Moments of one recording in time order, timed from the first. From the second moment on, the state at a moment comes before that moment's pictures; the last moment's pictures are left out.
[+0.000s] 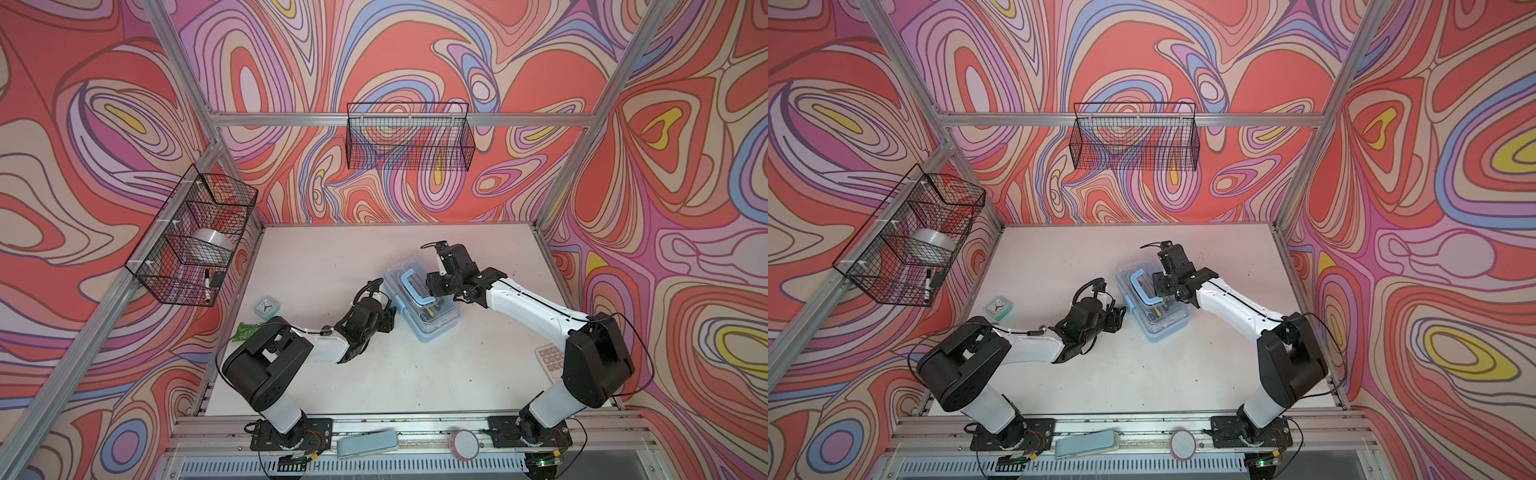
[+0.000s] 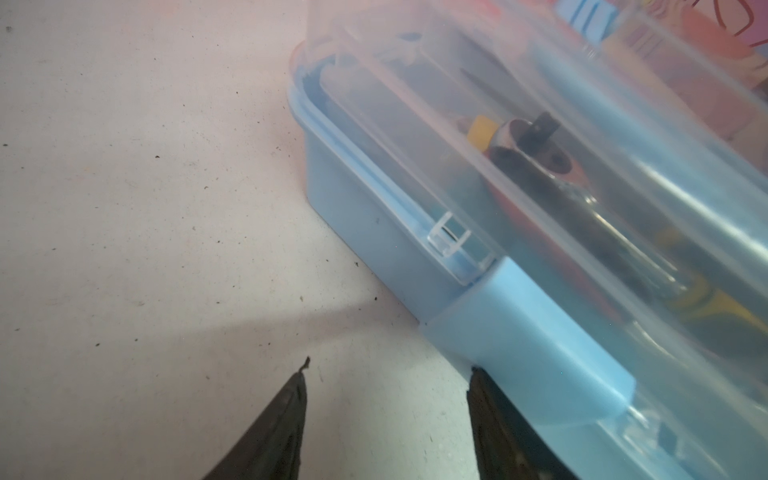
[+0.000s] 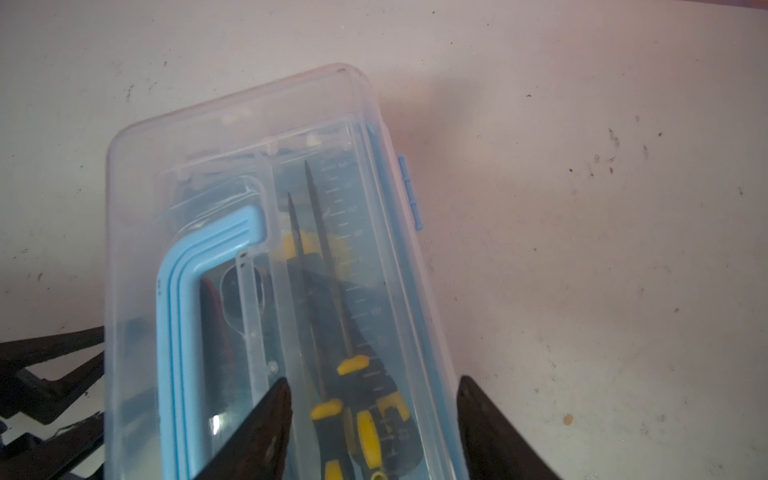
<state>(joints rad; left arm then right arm) -0.68 1.64 0.58 0.51 -0.15 -0.45 0.54 1.61 1.20 -0.44 0.09 0.26</state>
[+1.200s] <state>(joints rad) -0.67 1.77 0.74 0.32 -0.12 -0.45 0.53 1.61 1.09 -0.21 0.10 0.26</state>
